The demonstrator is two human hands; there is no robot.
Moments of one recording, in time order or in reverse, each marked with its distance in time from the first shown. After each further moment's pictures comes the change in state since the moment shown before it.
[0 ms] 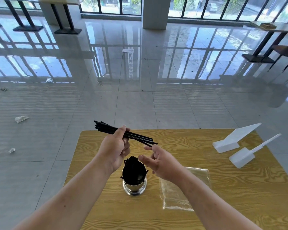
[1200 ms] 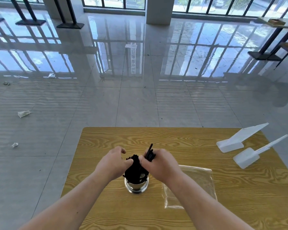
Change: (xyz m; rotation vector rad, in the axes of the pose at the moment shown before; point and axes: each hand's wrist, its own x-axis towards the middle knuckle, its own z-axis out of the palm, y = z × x) left_hand 0.026 -0.056 -0.068 1.408 0.021 0.061; right_hand 0.016 0.000 0.023 -0.371 0.167 -0.030
